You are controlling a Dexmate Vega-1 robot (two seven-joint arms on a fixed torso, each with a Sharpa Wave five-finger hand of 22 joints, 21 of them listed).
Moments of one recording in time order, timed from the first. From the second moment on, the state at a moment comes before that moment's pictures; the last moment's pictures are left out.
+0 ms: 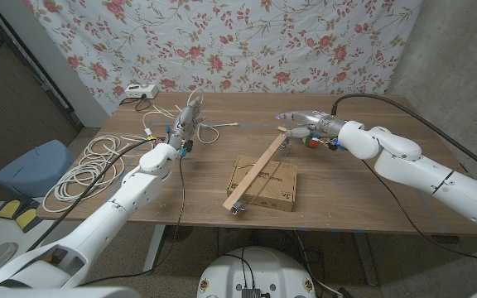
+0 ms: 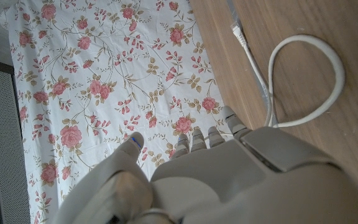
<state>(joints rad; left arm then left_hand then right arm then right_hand) 0.83 0.54 0.39 -1.43 -0.60 -0.18 0.05 0.19 0.13 0.42 0.13 0.26 -0.09 0.01 0.19 0.17 -0.09 0.03 0.20 0.18 -0.13 0.05 0.19 0.17 -0.15 0.10 0.62 0.18 -0.70 -0.94 -0.65 -1.90 -0.50 -0.09 0.22 0.51 0.07 0.50 -0.18 0.18 0.11 -0.10 0.17 0.18 0.12 -0.02 0.18 0.20 0.08 -0.04 0.20 0.19 0.16 0.10 0.37 0.18</state>
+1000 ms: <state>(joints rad) 0.80 0.50 0.41 -1.35 -0.62 -0.20 0.01 0.18 0.12 0.41 0.13 0.27 -0.08 0.01 0.19 0.17 -0.09 0.03 0.20 0.18 -0.13 0.05 0.19 0.17 -0.15 0.10 0.61 0.18 -0.62 -0.93 -0.73 -1.97 -0.83 -0.01 0.52 0.50 0.02 0.51 -0.17 0.18 -0.06 -0.17 0.17 0.19 0.00 -0.04 0.18 0.20 -0.01 -0.03 0.19 0.21 0.11 0.09 0.32 0.18</state>
